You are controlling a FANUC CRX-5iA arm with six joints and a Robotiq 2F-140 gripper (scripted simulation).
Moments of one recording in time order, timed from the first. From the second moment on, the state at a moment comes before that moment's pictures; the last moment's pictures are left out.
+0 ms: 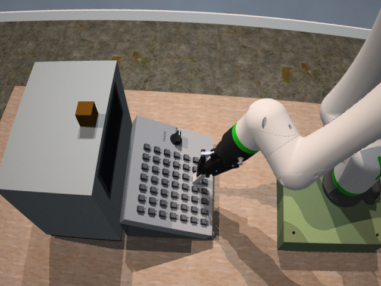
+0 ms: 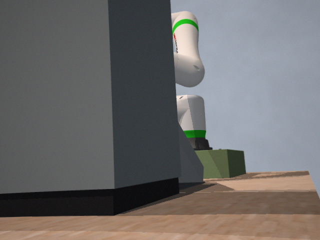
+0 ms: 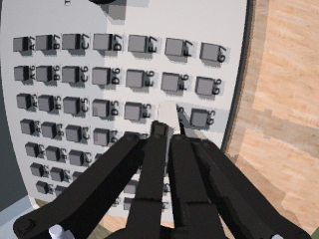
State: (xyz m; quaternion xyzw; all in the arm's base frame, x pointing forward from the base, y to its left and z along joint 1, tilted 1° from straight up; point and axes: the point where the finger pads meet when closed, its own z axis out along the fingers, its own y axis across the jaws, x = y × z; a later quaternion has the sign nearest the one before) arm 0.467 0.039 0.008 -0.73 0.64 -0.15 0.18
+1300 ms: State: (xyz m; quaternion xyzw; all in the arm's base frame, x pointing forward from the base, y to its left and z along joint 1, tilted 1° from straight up) arm 0.450 0.036 0.040 -0.73 0.64 -0.15 0.18
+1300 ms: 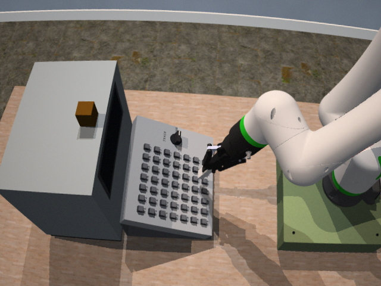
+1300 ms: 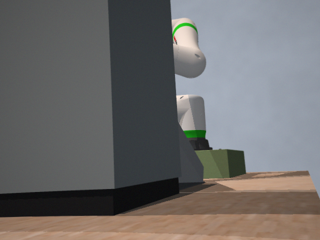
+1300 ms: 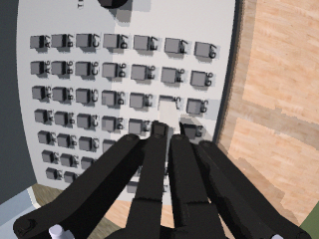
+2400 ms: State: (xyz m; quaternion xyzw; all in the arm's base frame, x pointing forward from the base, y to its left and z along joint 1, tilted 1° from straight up) arm 0.516 0.045 0.059 -0.73 0.64 -0.15 0.18
